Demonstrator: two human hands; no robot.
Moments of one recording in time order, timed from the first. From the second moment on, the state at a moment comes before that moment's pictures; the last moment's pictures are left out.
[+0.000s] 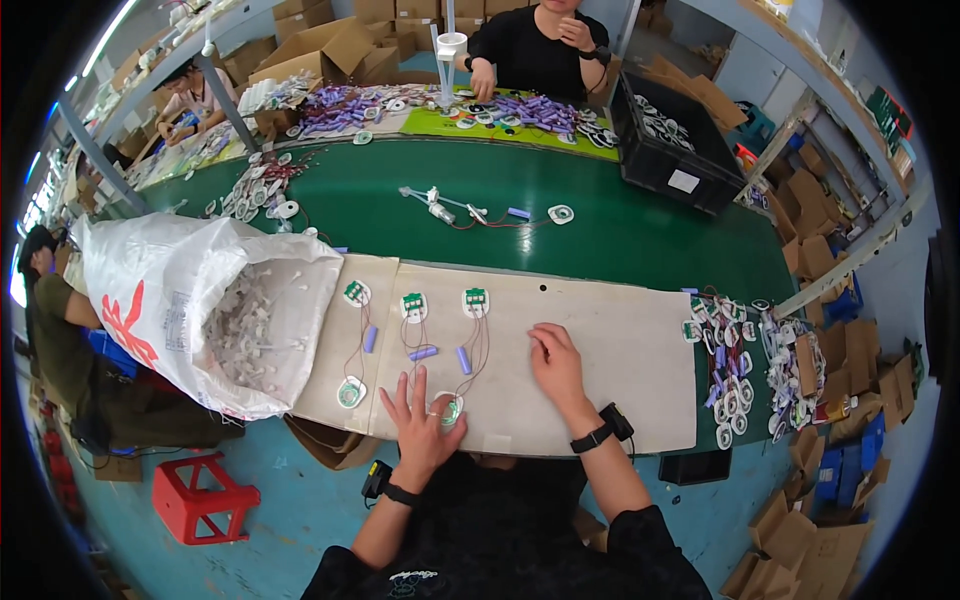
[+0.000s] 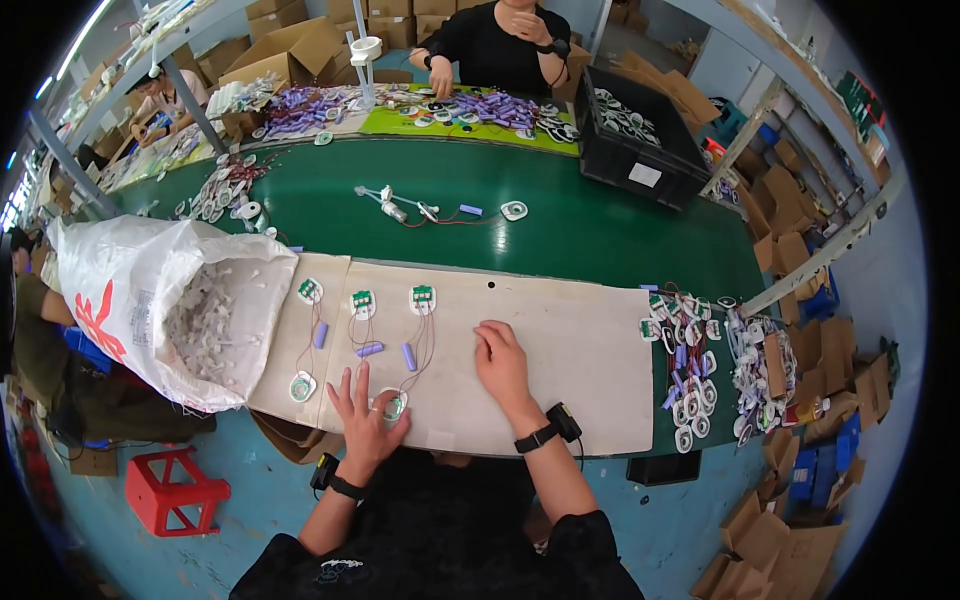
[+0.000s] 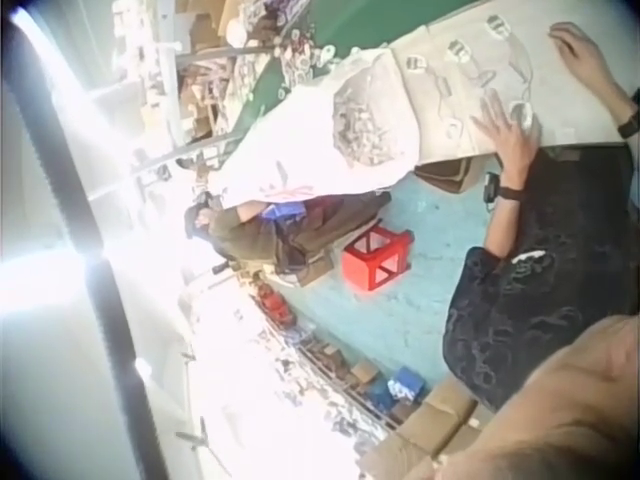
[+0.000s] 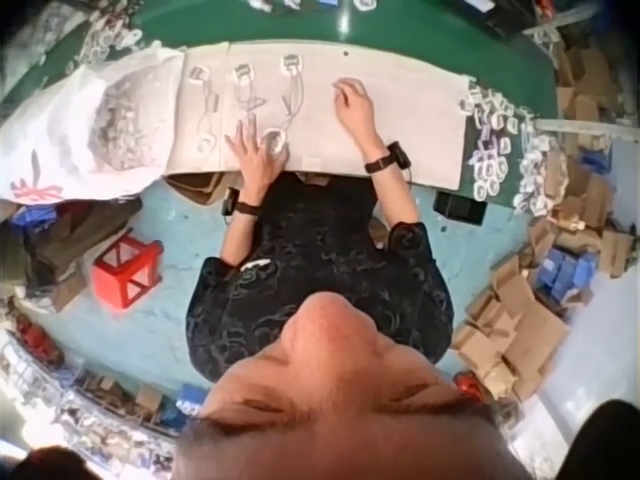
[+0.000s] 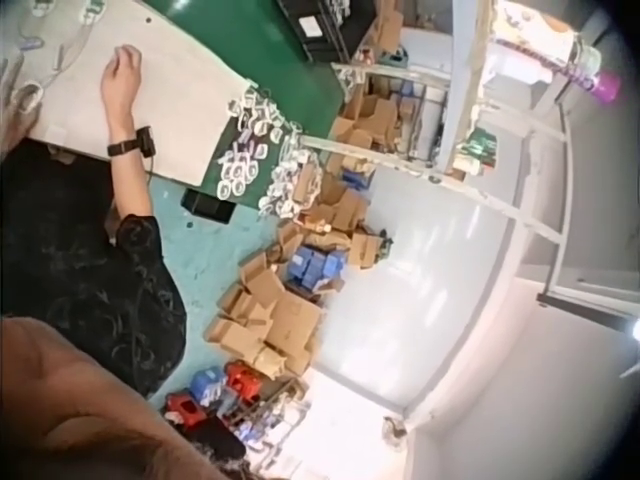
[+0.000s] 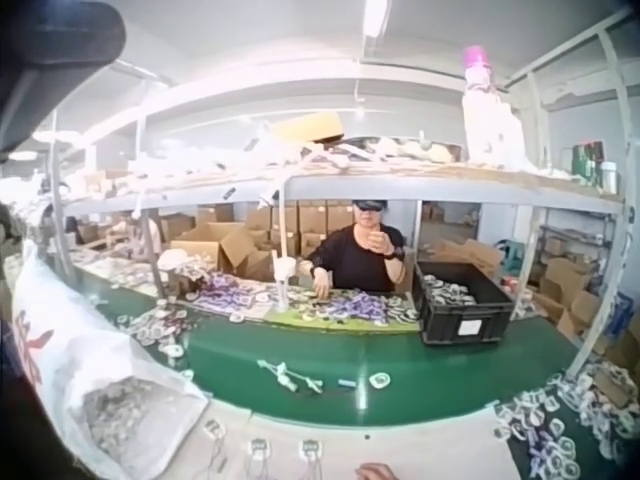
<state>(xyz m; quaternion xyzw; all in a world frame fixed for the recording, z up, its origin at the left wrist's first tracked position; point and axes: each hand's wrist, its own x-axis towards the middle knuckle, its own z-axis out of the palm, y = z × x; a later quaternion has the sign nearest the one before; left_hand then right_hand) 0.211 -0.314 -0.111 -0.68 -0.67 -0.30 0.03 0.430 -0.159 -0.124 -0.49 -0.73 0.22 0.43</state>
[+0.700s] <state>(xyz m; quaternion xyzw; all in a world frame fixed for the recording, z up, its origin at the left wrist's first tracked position) 0.213 -0.307 -0.108 -0.64 -0.70 -0.30 0.04 0.433 -0.167 -0.126 -0.50 -0.73 0.22 0.41</state>
